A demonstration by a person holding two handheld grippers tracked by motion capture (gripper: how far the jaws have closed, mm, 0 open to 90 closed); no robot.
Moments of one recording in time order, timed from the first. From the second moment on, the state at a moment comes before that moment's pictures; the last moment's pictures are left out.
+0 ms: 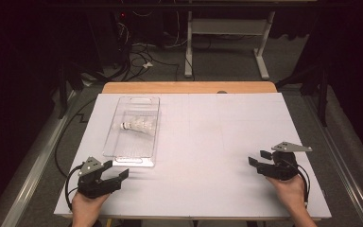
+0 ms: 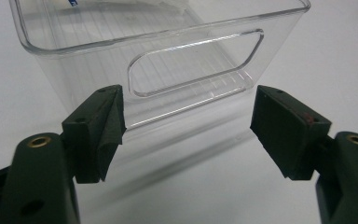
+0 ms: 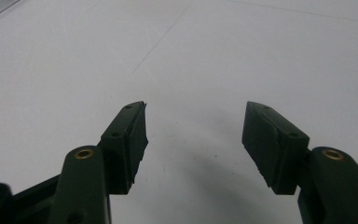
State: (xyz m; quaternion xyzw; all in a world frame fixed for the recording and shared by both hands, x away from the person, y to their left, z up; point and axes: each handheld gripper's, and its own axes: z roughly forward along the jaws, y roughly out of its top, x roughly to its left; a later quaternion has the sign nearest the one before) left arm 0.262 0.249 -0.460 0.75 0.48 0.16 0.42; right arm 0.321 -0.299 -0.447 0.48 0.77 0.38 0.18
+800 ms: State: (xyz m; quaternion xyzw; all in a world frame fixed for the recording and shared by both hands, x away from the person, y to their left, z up) left arm 0.262 0.251 -0.460 0.75 0.48 0.16 0.42; right arm 0.308 -0.311 -0.452 0.48 0.76 0.40 0.19
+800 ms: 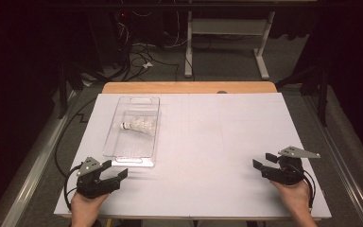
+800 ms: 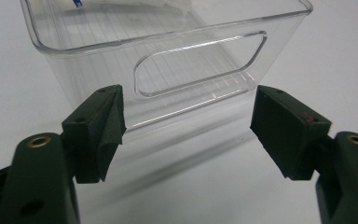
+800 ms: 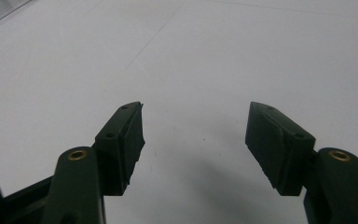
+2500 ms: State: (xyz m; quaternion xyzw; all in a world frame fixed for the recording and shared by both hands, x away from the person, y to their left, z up) left arm 0.261 0.254 -0.459 0.75 0.48 0.16 0.43; right arm 0.285 -0.330 -0.460 0.49 0.73 0.43 0.19
